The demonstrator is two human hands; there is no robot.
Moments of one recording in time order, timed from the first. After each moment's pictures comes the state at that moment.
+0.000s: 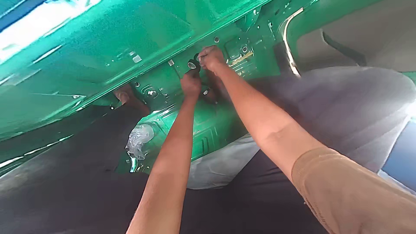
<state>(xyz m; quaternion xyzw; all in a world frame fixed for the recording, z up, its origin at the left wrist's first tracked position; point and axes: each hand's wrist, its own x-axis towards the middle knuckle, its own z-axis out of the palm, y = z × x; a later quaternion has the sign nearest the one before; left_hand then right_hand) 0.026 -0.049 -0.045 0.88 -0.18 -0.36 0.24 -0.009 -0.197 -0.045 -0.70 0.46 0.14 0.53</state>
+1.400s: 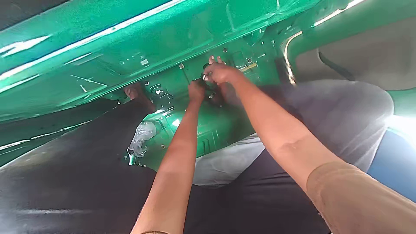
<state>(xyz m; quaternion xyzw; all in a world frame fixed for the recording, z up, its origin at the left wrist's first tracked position) 0.027 -0.022 -0.034 0.85 -0.16 -0.42 0.28 -0.014 -0.184 0.021 -0.84 0.22 0.33 0.38</state>
